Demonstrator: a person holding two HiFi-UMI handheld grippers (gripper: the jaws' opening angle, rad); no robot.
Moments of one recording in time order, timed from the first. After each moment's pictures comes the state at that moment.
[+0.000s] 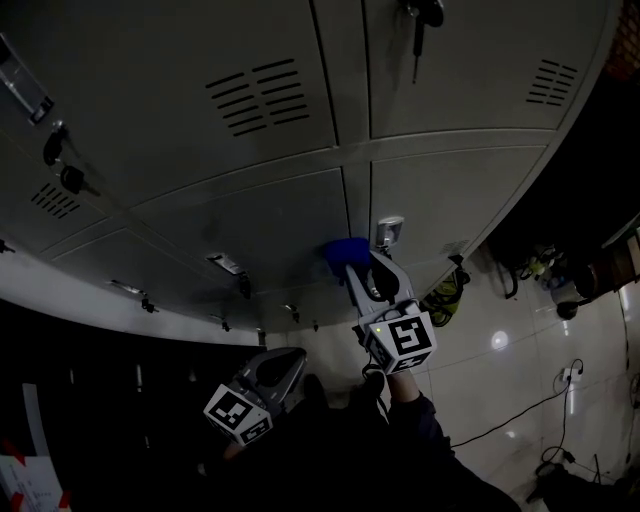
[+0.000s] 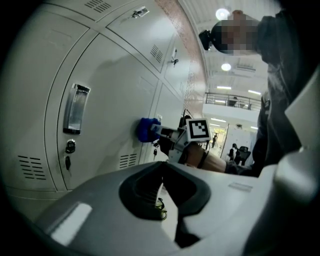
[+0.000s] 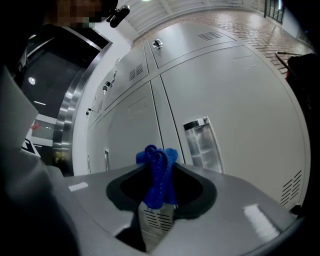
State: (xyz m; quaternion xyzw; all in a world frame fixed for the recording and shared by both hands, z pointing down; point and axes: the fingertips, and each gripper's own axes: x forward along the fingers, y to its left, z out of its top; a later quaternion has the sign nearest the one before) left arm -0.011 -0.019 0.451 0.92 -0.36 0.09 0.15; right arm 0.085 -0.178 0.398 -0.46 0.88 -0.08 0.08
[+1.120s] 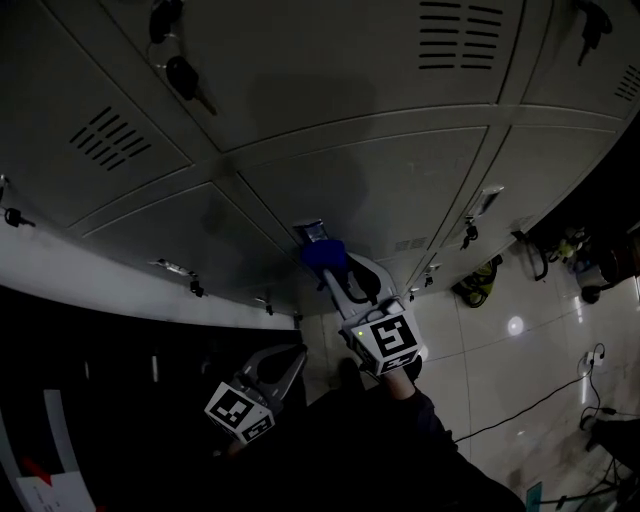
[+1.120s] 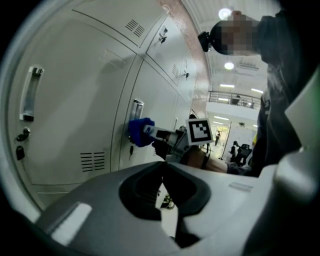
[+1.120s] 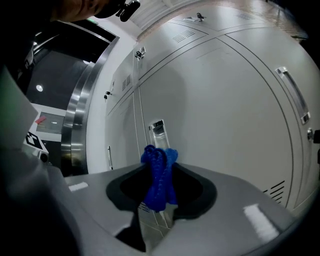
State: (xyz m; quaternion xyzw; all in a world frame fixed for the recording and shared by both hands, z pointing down) left arm -0.169 0.011 0.464 0.91 -0.37 0.10 0.16; right arm -0.115 -0.136 0.422 -0.41 0.91 -0.09 0.07
